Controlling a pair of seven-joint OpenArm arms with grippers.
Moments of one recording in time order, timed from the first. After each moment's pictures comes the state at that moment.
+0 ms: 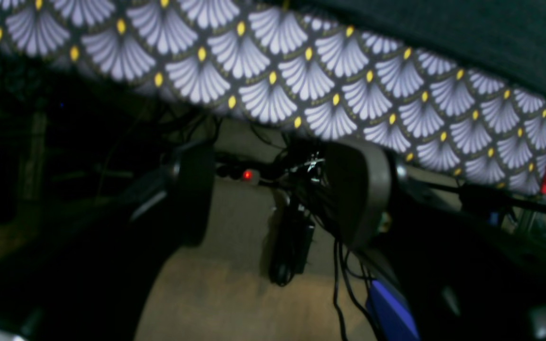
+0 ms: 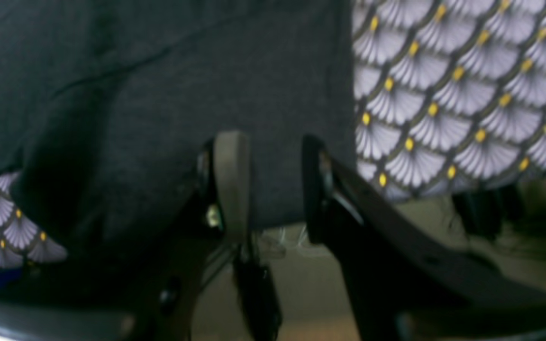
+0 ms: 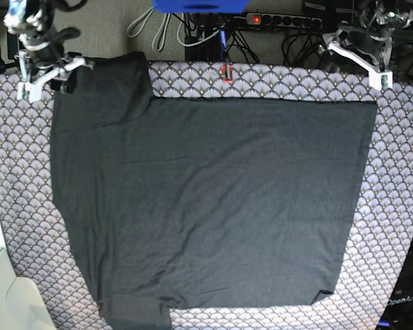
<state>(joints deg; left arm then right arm) 43.0 -18.1 -18.6 113.4 -37.2 -0.8 41.2 -38.8 12.3 19.4 112.7 29.2 1.1 -37.1</state>
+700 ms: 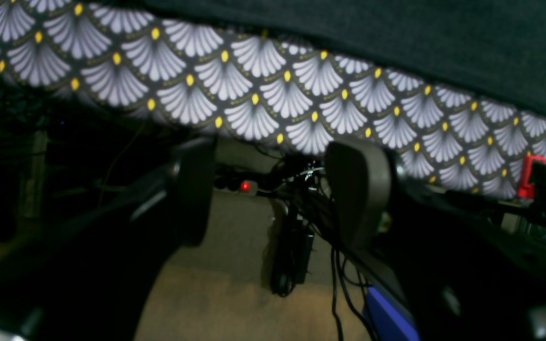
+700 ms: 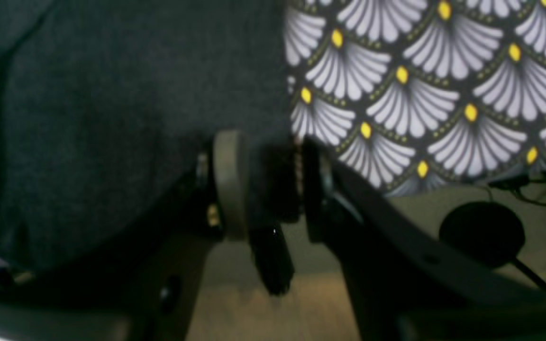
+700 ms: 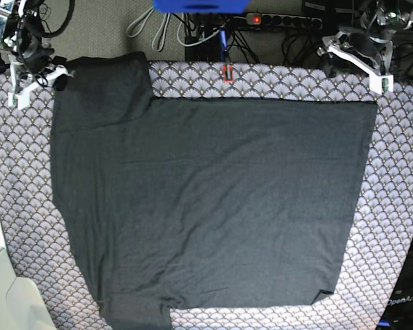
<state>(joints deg) 43.0 -18.2 -18.6 114.6 -37.1 -1.0 41.1 -28.8 12.3 30.2 99.1 33.2 13.6 -49.5</state>
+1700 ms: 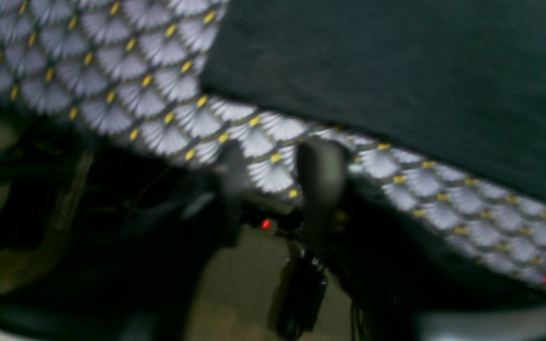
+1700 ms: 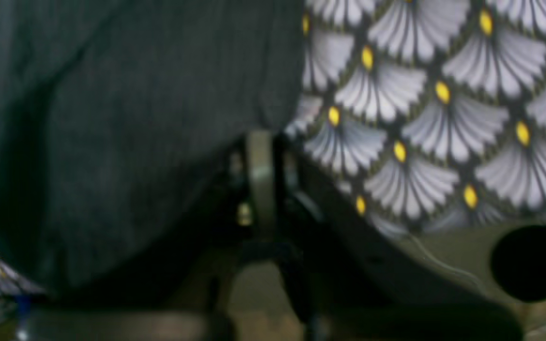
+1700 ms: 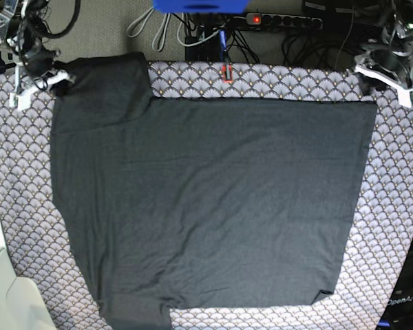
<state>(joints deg) 38.4 -17.8 -27.0 111.8 -36.7 -0.9 41.1 -27.2 10.7 29.4 92.2 36.7 15.3 -43.5</state>
